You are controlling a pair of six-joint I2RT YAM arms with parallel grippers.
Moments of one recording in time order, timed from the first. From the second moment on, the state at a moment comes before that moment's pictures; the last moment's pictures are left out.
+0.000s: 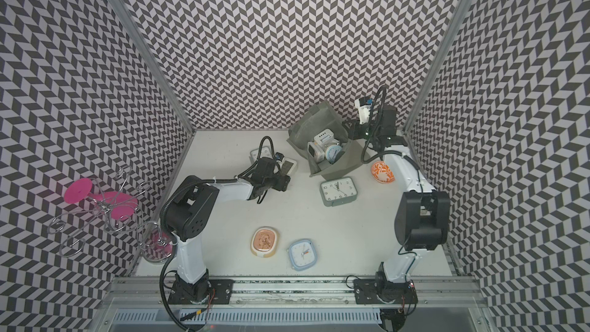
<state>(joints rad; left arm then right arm) -0.53 1.94 1.06 0.15 -0.05 -0.07 0.02 1.73 1.50 -0.17 -0.64 0.14</state>
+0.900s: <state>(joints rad) -0.55 1.48 1.14 0.15 0.02 0.13 0.02 1.73 1.50 -0.17 -0.65 0.14</state>
